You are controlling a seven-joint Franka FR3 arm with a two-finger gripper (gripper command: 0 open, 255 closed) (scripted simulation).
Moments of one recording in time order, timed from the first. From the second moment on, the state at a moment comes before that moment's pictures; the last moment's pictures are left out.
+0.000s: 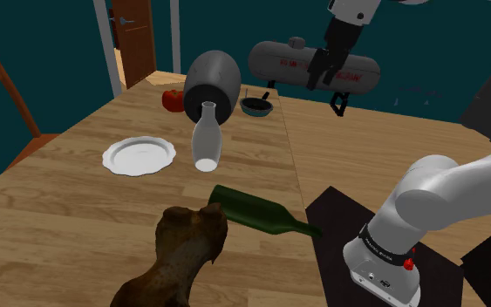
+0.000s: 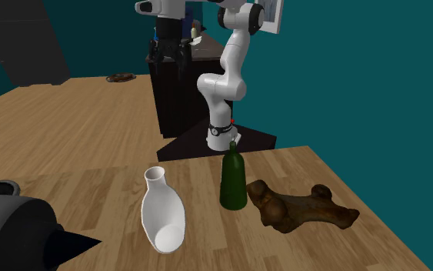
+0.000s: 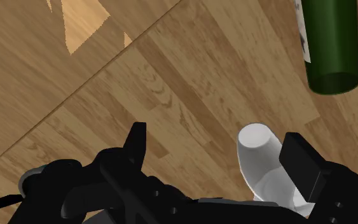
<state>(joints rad) -0.01 -0.76 0.05 -2.29 0.01 1.66 0.02</state>
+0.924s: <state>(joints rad) 0.14 -0.90 0.27 -2.63 0.05 1.83 0.08</state>
